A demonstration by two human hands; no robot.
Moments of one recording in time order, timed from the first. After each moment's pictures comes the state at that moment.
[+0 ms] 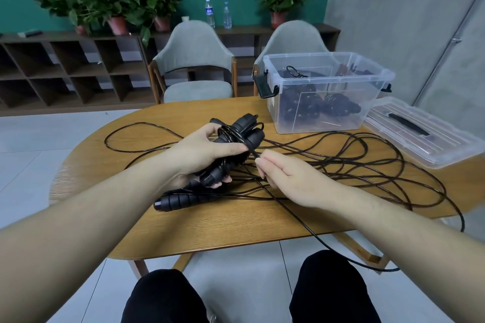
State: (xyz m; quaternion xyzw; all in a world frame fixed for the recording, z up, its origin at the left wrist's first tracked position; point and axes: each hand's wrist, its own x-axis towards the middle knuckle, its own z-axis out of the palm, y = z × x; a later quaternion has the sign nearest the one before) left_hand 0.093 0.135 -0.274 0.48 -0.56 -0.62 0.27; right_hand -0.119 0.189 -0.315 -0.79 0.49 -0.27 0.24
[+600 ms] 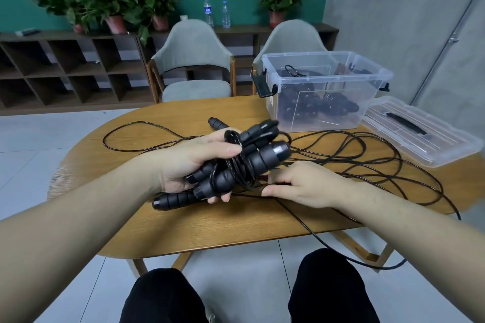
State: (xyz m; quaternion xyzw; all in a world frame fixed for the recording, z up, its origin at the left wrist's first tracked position) left_hand 0.106 0.141 -0.271 0.26 -0.60 -0.74 0.14; right_hand -0.145 0.183 -0.325 -0.86 0.47 -0.14 0.16
